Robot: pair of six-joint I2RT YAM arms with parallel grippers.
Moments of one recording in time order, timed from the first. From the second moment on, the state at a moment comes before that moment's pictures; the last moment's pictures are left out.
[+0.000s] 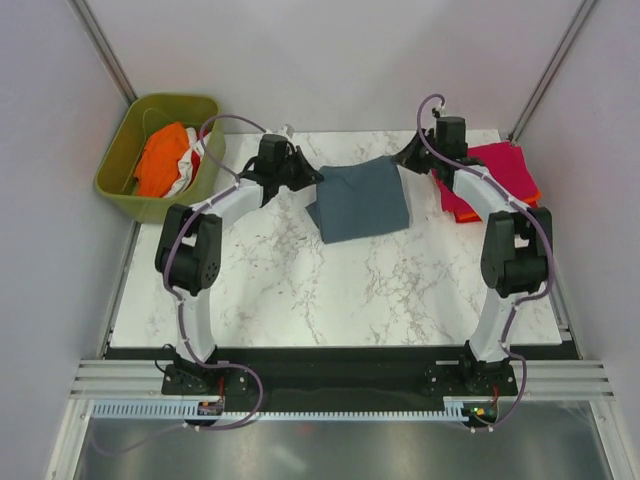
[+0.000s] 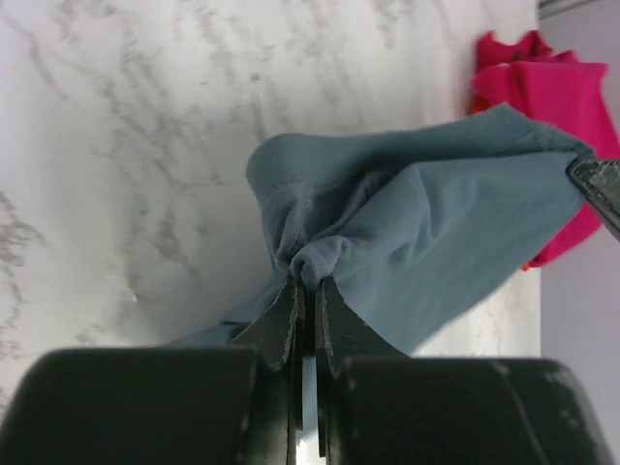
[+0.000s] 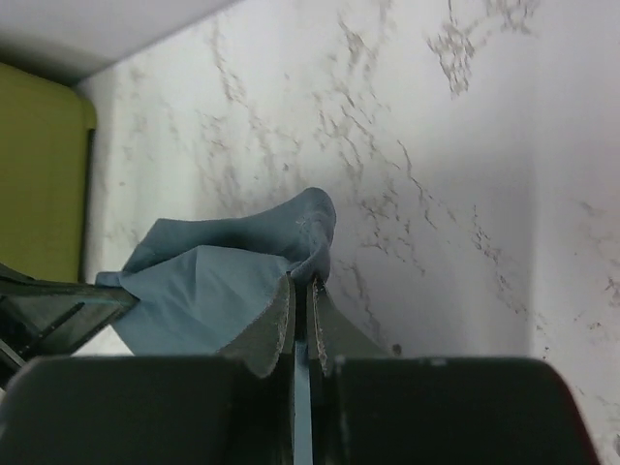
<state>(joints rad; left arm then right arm) -0.35 2.05 1.51 -0.01 0.28 -0.69 0.12 1.97 1.51 -0.10 -0.31 0.57</state>
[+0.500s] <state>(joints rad) -0.71 1.87 1.61 0.12 0.15 -0.68 -0.21 1.59 1.58 -0.28 -0.34 0.59</state>
